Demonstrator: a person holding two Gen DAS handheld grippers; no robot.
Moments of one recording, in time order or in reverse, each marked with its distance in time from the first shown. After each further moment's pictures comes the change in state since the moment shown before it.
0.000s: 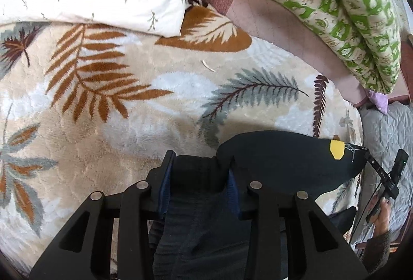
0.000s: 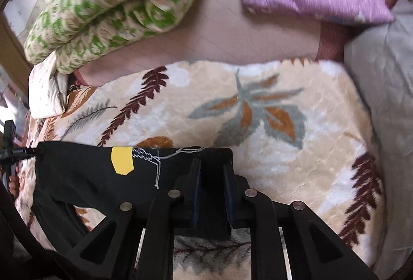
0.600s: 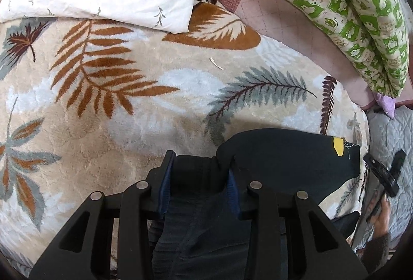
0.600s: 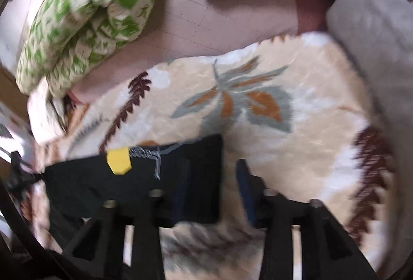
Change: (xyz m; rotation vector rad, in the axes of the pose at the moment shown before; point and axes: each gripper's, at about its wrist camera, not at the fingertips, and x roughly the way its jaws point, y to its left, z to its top) left arm 0.008 -0.002 0.002 -0.027 0.021 0.049; right arm 0.022 -0.040 -0.002 0.197 0.038 0.080
